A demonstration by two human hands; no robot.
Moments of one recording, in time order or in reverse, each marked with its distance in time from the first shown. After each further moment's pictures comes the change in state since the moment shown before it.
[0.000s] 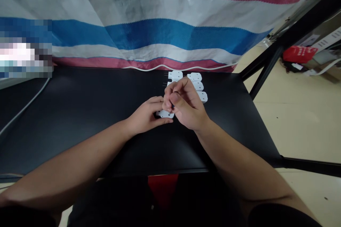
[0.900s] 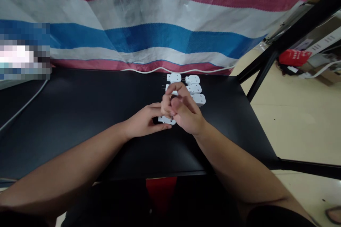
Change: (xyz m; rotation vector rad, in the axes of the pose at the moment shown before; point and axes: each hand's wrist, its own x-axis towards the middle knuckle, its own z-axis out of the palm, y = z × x) left_hand 0.001 0.011 -0.004 -0.154 -0.107 -0.018; right_hand -0.003 -0.002 0.001 -0.011 -0.126 0.052
